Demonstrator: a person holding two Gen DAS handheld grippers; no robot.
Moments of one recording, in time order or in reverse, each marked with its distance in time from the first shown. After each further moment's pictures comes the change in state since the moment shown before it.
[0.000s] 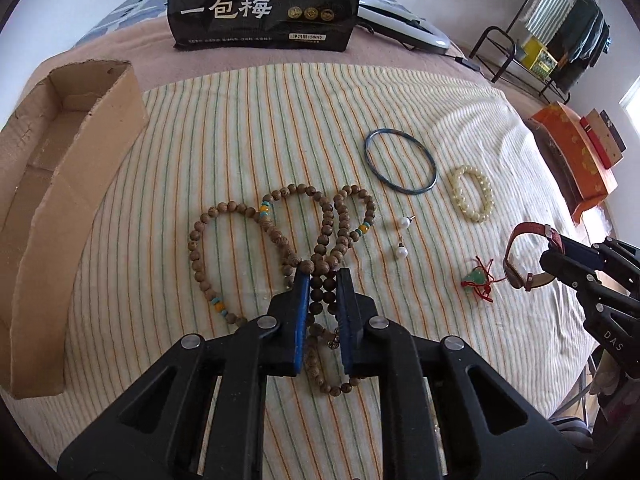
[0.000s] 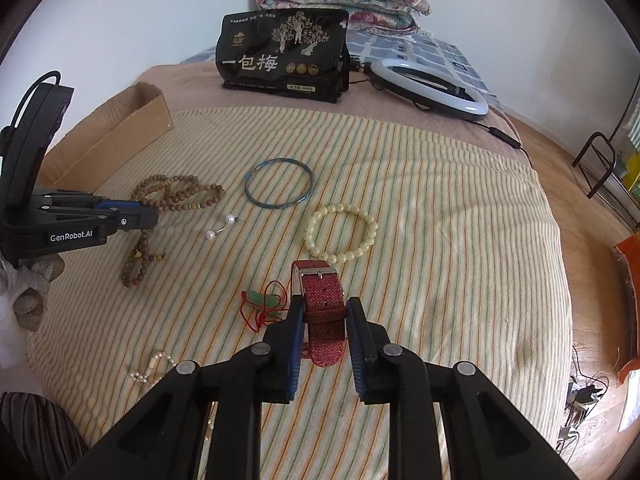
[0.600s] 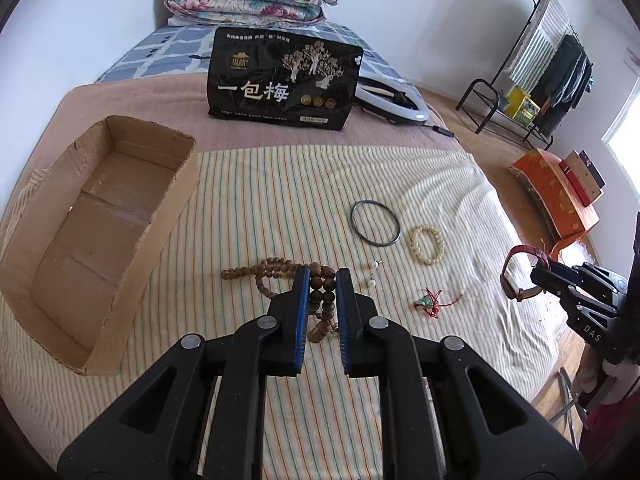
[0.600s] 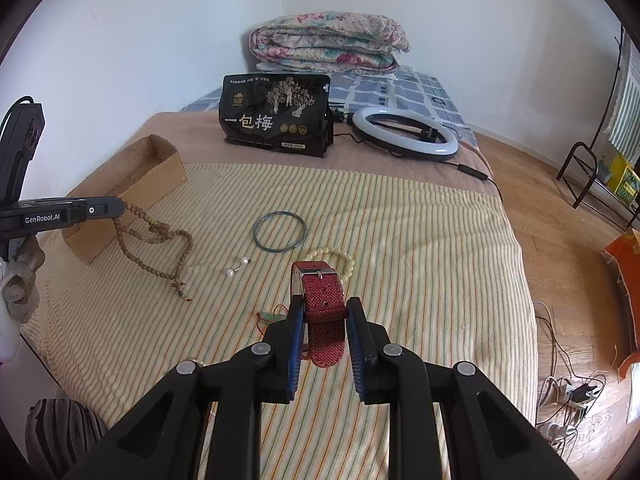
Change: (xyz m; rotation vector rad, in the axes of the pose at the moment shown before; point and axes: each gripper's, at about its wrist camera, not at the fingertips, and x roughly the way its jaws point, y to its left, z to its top) left arm -0.103 0.014 0.000 -0.046 -0.182 -0.048; right arm -0.077 -0.005 0.002 0.038 -0.132 -0.012
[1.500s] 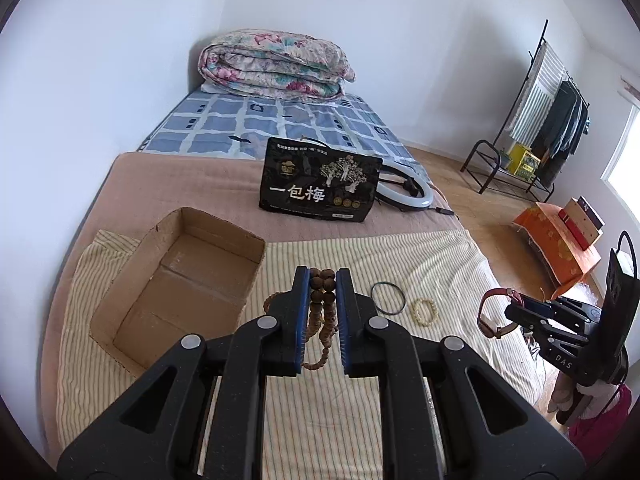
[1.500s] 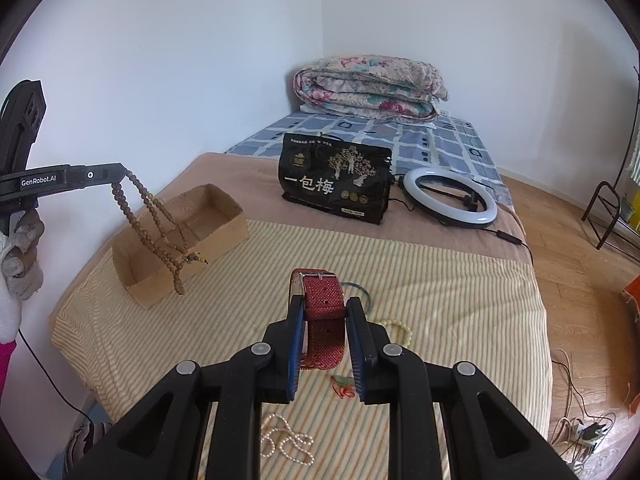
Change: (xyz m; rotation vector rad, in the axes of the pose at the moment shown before) left arm -0.124 0.044 0.043 -0.026 -0.220 0.041; right arm -0.038 0.064 0.058 -0.059 -0.130 0.108
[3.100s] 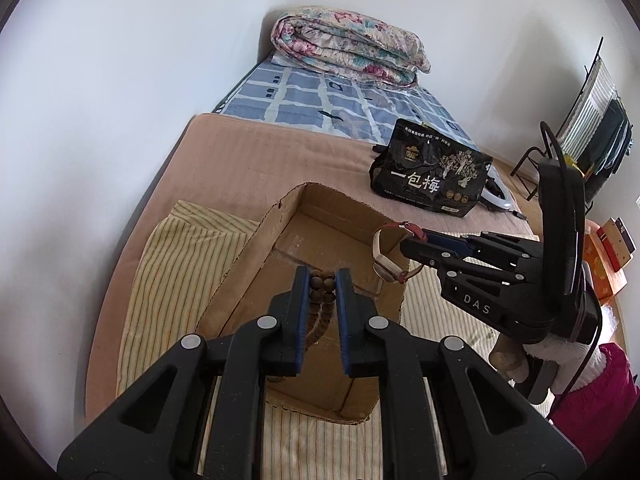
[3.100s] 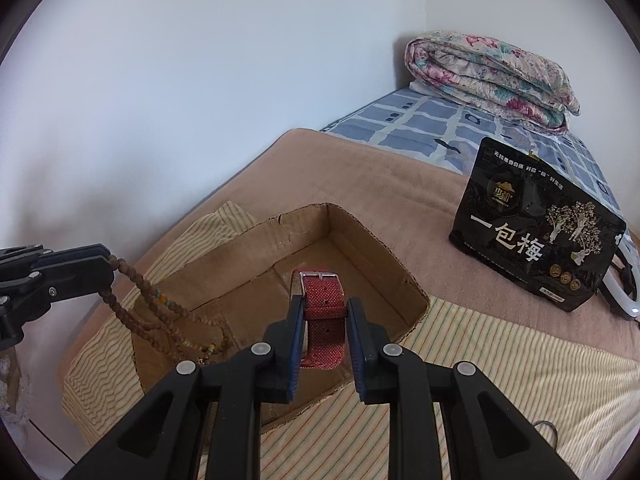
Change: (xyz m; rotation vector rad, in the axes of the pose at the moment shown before) left arm 0.033 0.156 -0.012 -0.099 0.070 0.124; right arm 0.227 0.192 0.109 -0.134 0.104 0.219
